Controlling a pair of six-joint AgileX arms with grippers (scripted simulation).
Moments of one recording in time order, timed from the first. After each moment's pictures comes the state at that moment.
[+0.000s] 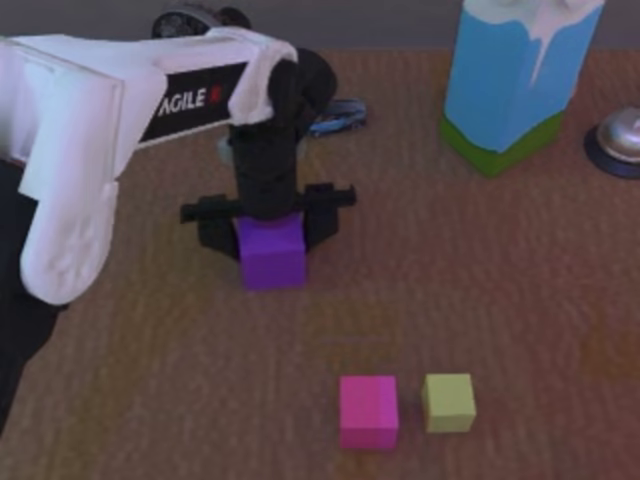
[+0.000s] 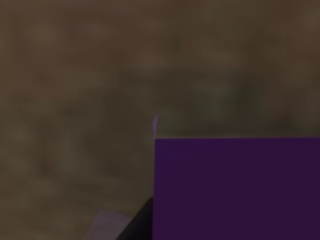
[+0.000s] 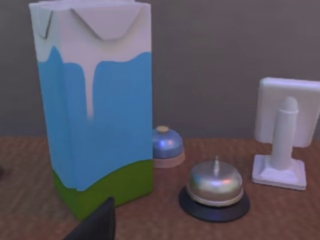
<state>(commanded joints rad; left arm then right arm) -0.51 2.46 1.90 -1.02 0.01 -0.60 0.01 0.00 0.00 0.00 0.00 0.00</state>
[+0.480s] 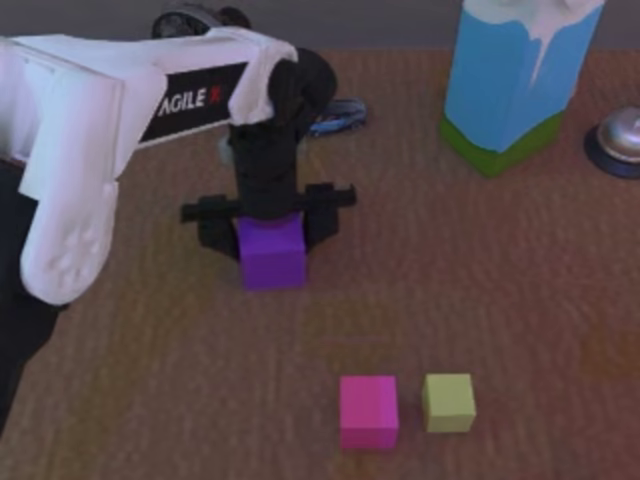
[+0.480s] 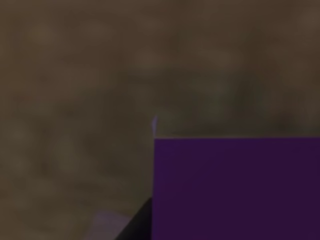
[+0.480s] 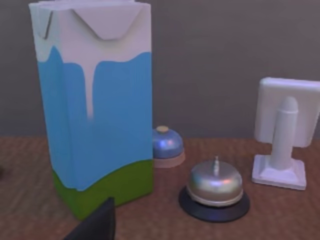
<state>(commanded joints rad) -0.51 2.45 1.90 -1.02 0.00 -0.60 0.01 0.00 0.00 0.00 0.00 0.00</state>
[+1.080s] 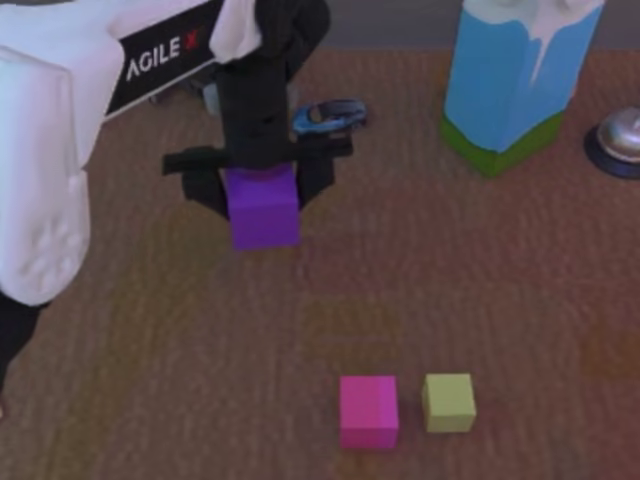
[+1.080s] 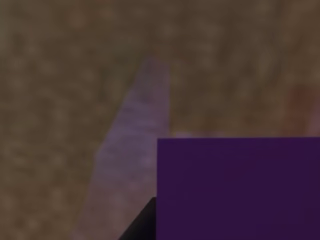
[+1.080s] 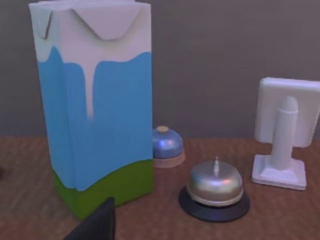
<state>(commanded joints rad) -0.49 2.39 2.07 -1.25 0.00 -0.60 0.01 0.00 0.00 0.00 0.00 0.00</state>
